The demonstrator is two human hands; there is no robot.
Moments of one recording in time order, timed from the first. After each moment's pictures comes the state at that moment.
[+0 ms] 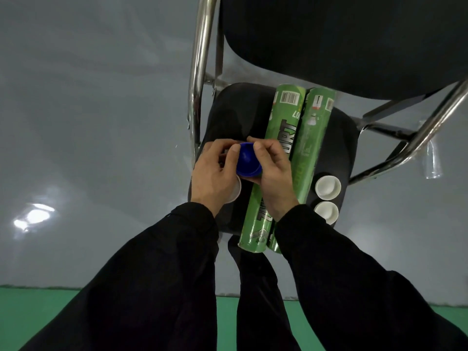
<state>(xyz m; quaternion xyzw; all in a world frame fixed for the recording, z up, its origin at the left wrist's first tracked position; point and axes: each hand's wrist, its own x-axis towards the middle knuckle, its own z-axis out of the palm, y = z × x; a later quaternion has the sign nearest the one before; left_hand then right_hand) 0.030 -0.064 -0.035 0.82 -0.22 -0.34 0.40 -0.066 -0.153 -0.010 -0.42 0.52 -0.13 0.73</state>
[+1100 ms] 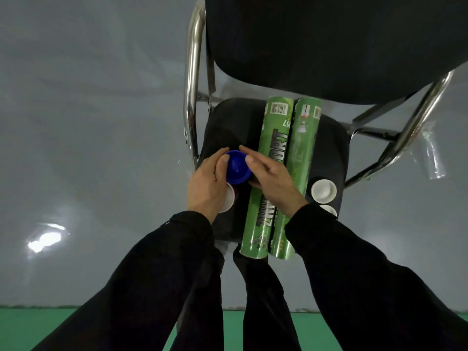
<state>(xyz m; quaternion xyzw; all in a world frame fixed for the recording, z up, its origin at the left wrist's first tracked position) 0.029 -0.065 -0.023 0.83 -0.18 -0.38 0.35 -0.084 -0.178 -0.006 -0.52 0.45 0.02 0.73</state>
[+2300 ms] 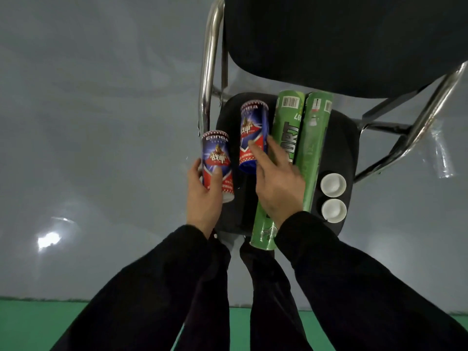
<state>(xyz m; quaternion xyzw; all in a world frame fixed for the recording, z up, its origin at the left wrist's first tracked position) 0.020 -0.020 -0.002 0.78 0.04 -0.42 0.47 -0.089 -0.131 -0.011 -0.87 0.43 -0.05 0.25</state>
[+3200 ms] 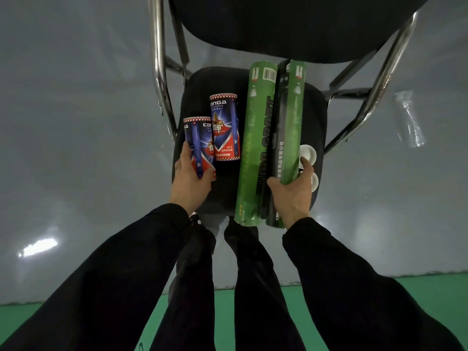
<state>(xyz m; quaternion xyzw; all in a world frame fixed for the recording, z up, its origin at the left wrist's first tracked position) -0.005 -0.010 -0.046 0.82 -0.16 -0.46 0.29 -0.198 -0.120 -0.010 -0.48 0.73 -0.05 0.49</state>
